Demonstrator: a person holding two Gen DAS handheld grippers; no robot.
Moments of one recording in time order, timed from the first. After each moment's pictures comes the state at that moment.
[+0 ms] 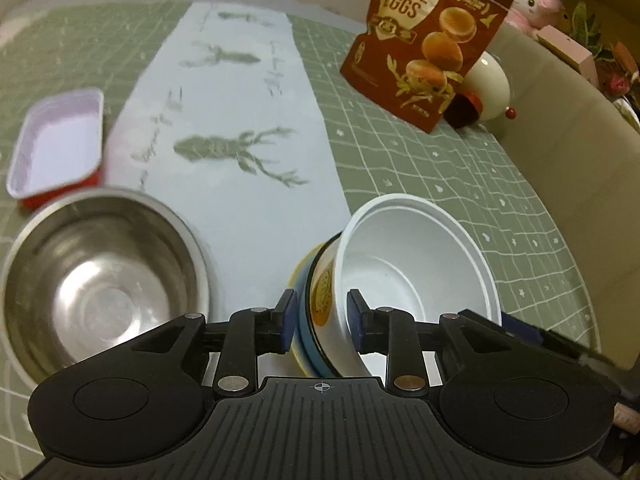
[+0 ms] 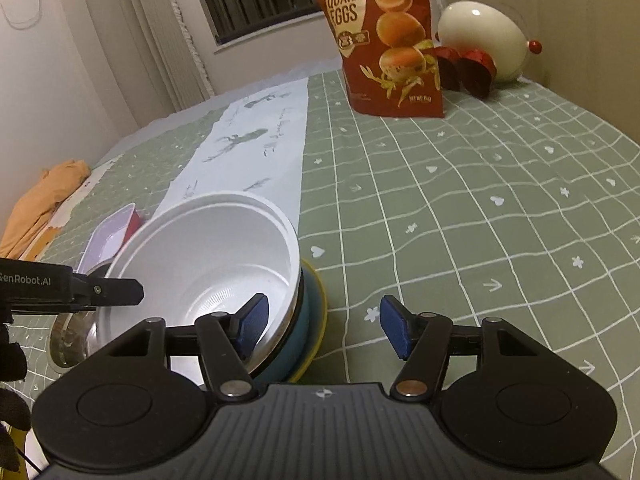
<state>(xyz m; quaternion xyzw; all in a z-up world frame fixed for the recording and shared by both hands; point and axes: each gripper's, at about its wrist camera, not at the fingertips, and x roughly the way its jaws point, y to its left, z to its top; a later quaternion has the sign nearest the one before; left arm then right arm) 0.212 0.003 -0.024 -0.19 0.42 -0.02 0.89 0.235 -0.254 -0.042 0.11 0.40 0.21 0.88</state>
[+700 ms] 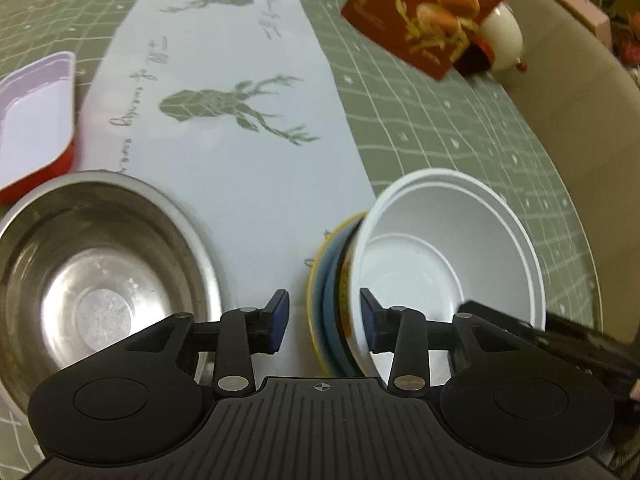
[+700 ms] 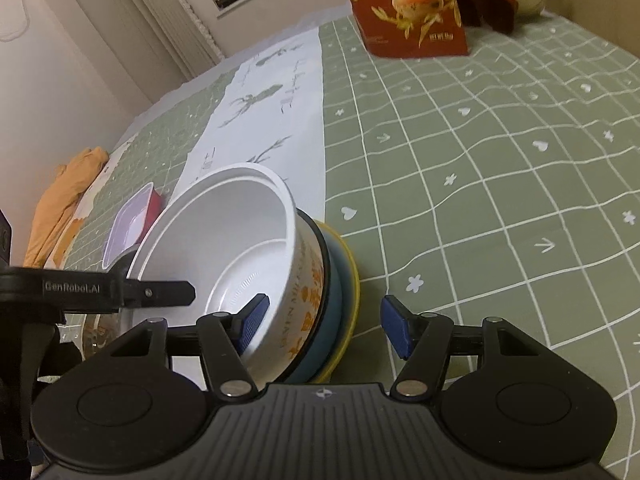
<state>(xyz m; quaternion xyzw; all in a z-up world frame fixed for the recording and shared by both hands) 0.253 0.021 -0.044 -0.17 0.51 -0.06 0.84 0.263 -0.241 -0.055 0.15 0.48 0.25 0.83</state>
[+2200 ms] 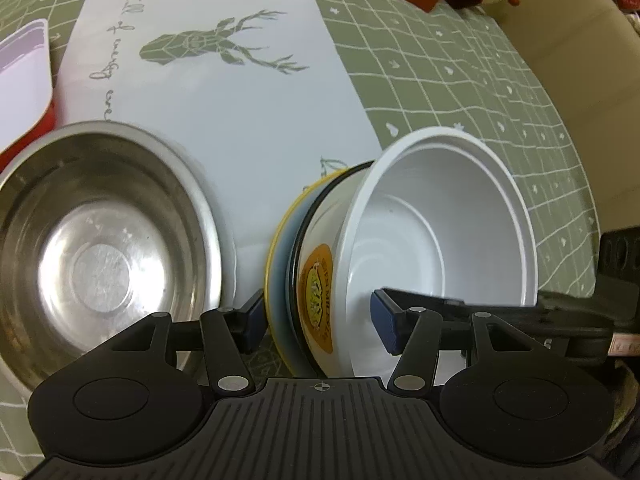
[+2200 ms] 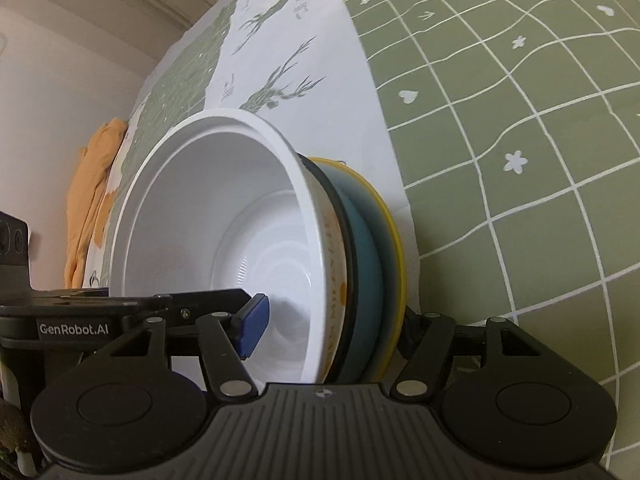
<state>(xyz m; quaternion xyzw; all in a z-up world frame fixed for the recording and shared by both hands) 0.241 0.017 -0.055 -0.14 0.58 -0.09 0.79 0.264 -0.200 -0.091 0.22 0.59 0.29 0.72</state>
